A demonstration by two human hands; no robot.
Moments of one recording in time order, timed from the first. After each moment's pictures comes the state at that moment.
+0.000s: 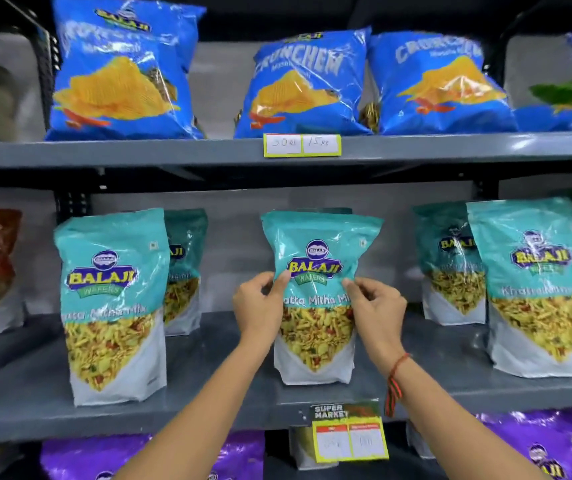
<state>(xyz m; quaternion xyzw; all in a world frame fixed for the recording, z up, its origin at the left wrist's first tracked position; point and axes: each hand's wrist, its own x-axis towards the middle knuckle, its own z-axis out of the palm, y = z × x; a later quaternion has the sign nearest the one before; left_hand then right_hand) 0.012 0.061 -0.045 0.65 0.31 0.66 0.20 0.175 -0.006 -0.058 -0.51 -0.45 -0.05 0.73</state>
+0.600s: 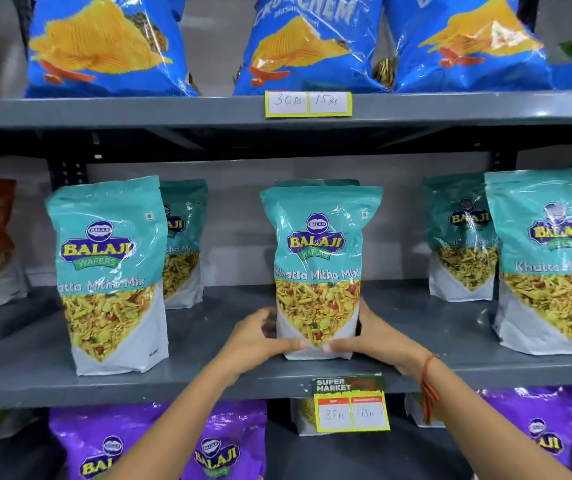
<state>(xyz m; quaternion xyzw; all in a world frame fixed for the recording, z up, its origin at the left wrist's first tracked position) -0.032 0.061 -0.116 0.77 0.39 0.35 0.38 0.201 -0.014 -0.113 -0.60 -0.64 0.27 0.40</state>
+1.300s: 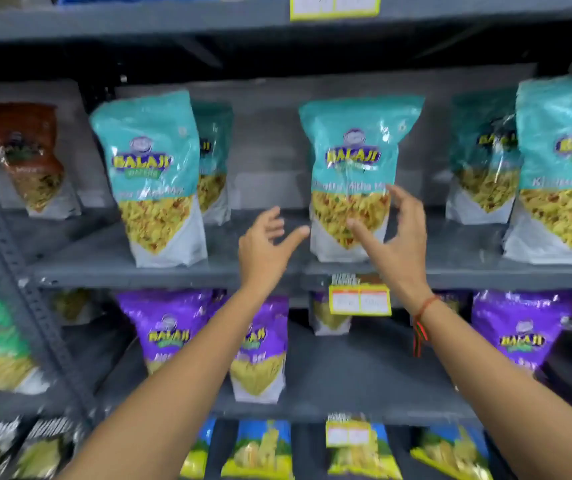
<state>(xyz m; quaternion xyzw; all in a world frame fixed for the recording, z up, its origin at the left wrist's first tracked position) -0.044 -0.005 -0.116 0.65 0.42 0.57 0.27 0.138 -0.085 -0.109 -0.52 -0.54 -0.06 0.66</state>
